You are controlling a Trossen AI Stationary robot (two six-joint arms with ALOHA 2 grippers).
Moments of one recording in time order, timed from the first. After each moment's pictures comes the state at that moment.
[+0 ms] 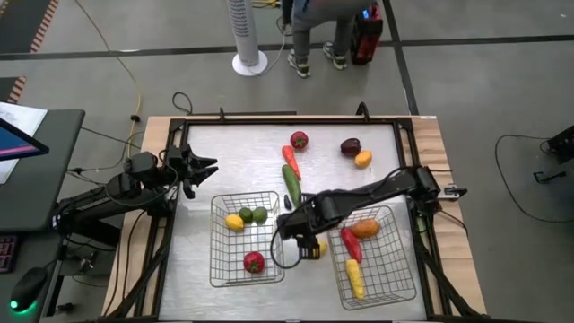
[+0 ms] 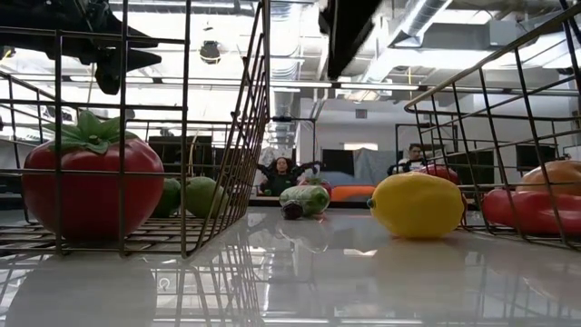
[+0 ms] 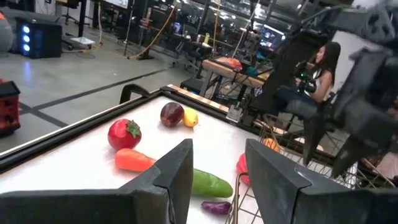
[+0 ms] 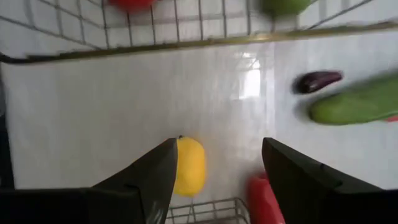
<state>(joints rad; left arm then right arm) 0.36 0.18 0.30 -0.14 0.09 -0.33 0.30 2.02 1.93 -1.21 0.08 0.29</state>
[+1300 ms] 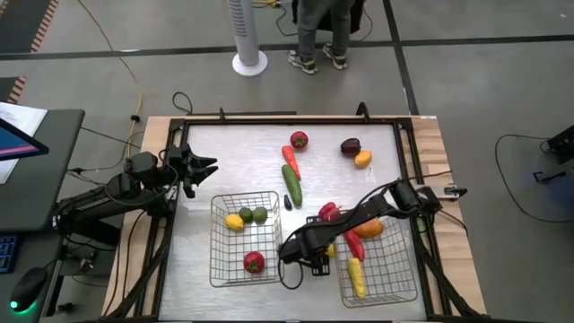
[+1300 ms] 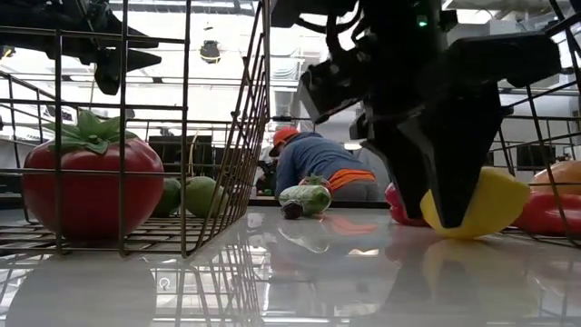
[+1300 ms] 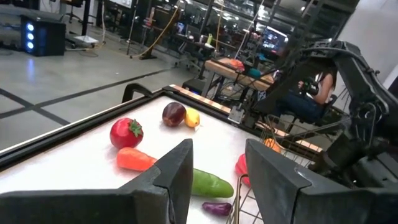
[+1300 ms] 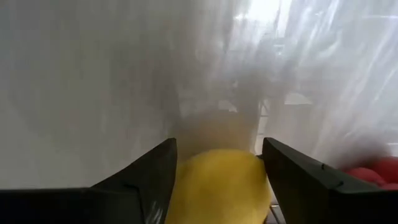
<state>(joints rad) 0.36 0.18 0.30 -0.15 0.08 -0.34 0.36 2.22 1.76 -1.23 0.00 0.29</state>
